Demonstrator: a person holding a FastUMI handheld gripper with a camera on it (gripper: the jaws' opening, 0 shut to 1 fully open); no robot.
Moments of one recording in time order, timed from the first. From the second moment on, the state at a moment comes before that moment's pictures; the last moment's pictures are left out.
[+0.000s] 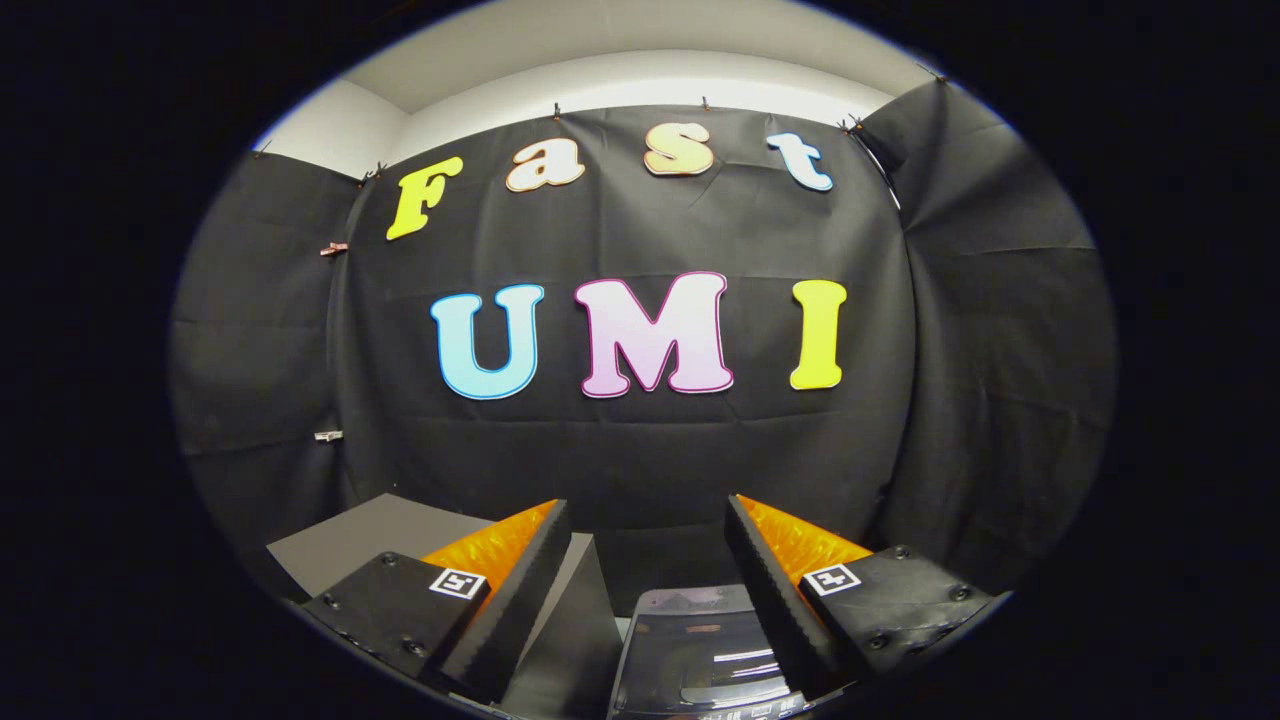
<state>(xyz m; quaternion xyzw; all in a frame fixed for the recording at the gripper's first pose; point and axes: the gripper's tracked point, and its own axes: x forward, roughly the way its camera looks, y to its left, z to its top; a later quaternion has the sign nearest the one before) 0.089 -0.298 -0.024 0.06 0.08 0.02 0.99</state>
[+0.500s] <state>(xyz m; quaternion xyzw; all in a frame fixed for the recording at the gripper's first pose) 0.089 -0.298 -0.031 0.06 0.09 0.02 0.99</state>
